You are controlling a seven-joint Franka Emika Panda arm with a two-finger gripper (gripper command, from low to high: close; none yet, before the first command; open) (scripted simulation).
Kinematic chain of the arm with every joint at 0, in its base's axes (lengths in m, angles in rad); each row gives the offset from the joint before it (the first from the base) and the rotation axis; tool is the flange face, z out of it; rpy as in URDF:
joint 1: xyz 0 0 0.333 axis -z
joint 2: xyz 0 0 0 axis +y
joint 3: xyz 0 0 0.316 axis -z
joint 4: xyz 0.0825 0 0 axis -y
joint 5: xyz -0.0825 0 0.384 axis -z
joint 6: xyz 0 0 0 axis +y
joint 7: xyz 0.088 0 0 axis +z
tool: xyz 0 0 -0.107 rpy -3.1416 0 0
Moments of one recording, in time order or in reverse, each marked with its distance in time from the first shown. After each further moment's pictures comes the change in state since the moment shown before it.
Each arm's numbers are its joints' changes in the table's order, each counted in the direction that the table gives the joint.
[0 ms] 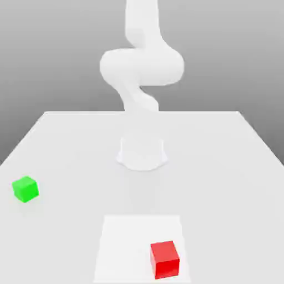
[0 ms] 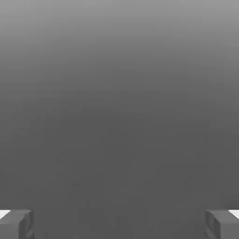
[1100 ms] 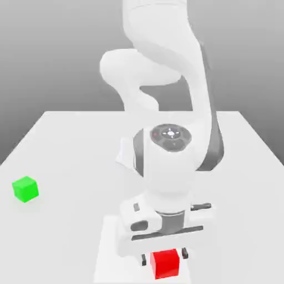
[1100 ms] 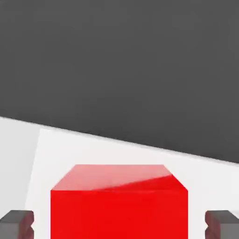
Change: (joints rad) arm -0.069 1.076 -0.019 -0.166 0.026 -0.516 0.080
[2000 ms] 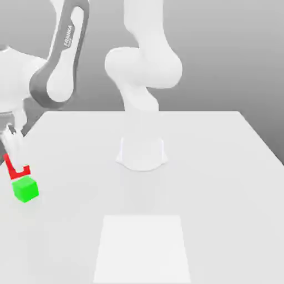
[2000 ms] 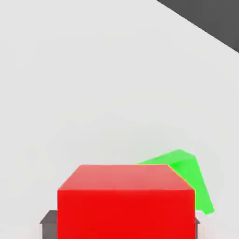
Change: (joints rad) arm 0.702 -0.427 0.445 -0.240 0.032 0.181 -0.238
